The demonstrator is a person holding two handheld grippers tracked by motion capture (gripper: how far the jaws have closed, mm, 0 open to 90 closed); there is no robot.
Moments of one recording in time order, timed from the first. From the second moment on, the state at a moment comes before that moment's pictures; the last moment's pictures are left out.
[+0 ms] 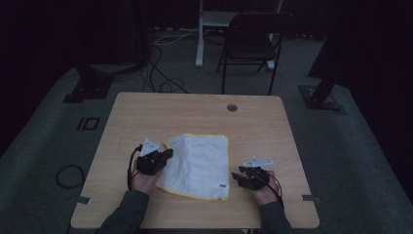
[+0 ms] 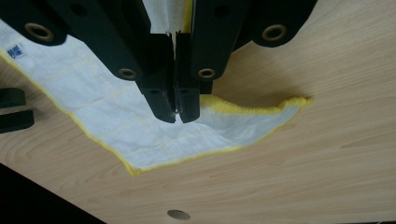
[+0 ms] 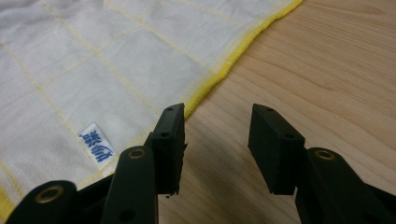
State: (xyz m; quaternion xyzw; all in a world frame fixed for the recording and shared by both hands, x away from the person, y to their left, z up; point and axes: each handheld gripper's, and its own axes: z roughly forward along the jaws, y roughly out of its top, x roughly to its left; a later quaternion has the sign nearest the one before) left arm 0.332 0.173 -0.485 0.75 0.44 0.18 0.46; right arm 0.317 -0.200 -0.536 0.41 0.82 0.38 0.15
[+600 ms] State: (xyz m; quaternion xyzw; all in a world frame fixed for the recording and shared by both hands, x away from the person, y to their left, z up) left arm 0.335 0.158 -0.474 0.75 0.42 0.18 0.48; right arm 0.319 -0.209 -0.534 0.42 0.81 0.38 0.15
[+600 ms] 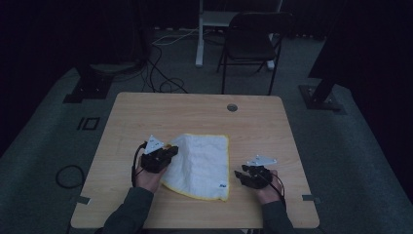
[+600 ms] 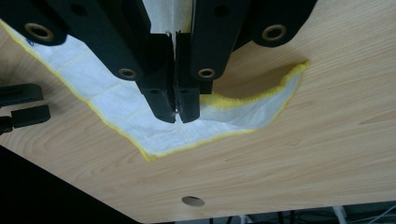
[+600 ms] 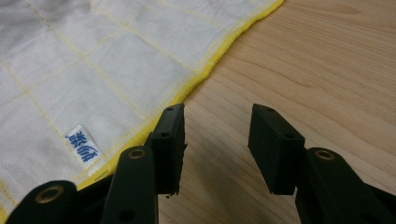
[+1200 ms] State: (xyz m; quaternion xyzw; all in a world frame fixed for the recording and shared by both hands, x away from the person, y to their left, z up) left arm 0.336 0.144 -0.469 0.76 0.40 0.17 0.48; right arm 0.320 -0.214 -0.534 0.42 0.81 0.38 0.15
